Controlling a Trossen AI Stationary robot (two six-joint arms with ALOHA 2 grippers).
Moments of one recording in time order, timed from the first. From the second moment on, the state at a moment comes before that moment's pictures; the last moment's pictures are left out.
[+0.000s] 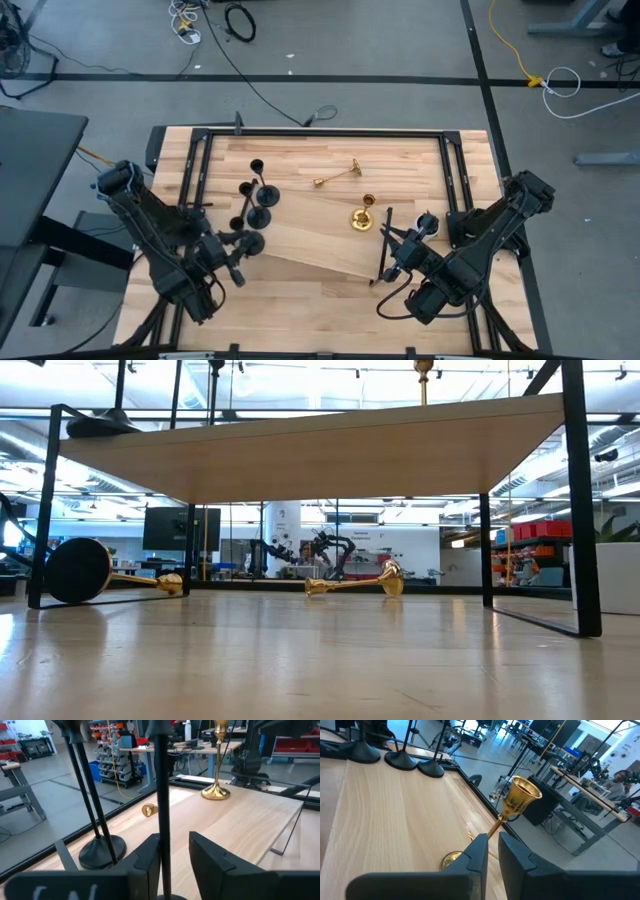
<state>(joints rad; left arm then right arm) -0.97 1.46 1.06 -1.33 -1.43 -1.72 0.78 1.58 1.39 -1.30 1.29 1.03</state>
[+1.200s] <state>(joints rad) -0.91 1.40 1.06 -1.34 -1.45 -1.61 0.78 1.58 1.39 -1.30 1.29 1.03</state>
